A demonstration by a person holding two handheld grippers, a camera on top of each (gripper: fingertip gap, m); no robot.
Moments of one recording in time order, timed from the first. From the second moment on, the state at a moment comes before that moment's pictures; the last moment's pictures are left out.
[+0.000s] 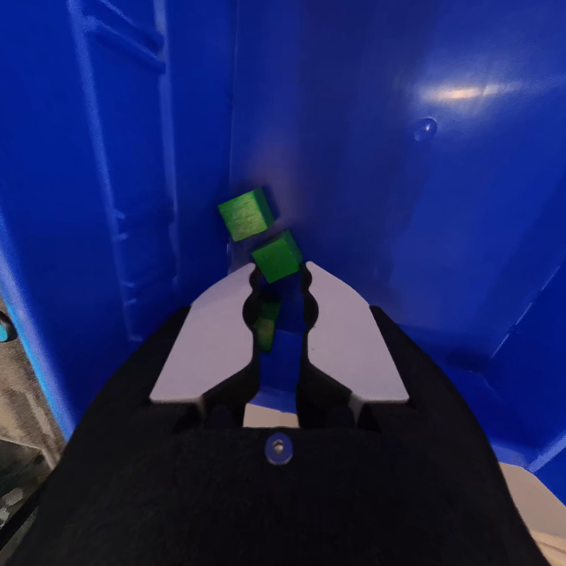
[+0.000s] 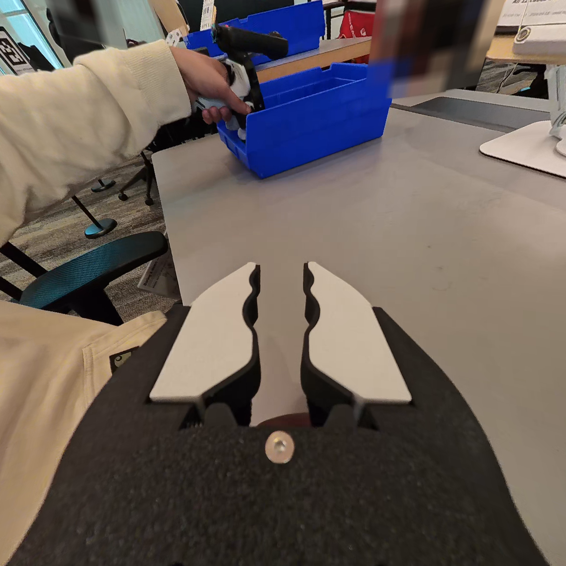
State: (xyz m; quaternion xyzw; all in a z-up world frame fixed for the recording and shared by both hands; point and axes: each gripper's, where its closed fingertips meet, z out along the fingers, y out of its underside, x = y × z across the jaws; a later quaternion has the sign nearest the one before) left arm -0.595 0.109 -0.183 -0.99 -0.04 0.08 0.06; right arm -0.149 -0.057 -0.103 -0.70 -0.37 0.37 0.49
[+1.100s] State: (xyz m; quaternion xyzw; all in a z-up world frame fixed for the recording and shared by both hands) left arm -0.315 0.038 -0.018 -0.67 0.36 -0.38 0.52; right arm -0.149 -0.011 -0.044 -0.63 -0.15 0.66 0.37
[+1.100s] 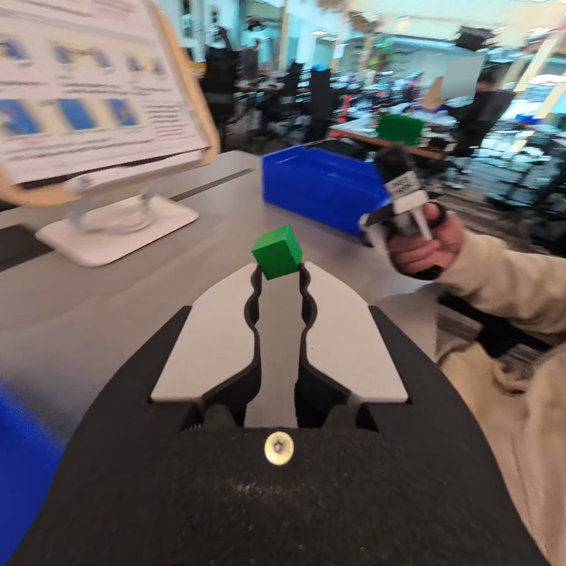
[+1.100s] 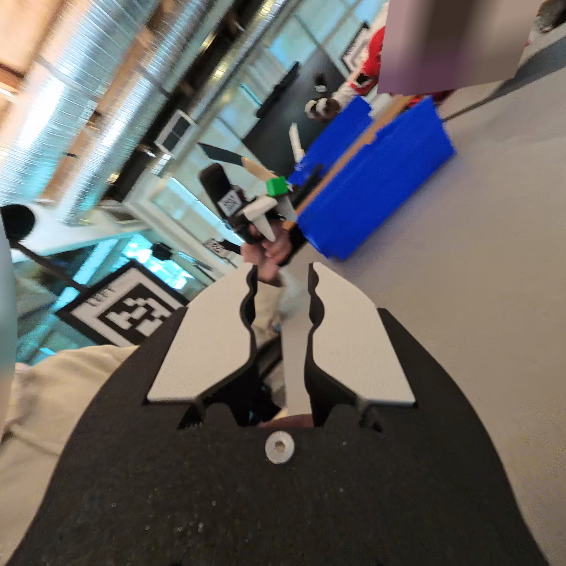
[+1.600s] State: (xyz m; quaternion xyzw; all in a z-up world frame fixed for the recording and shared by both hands) left arm -0.157 0.005 -0.046 -0.61 0.49 -0.48 0.41; right arm -0.168 0.015 -0.030 -0.60 -0.22 0.63 0.45
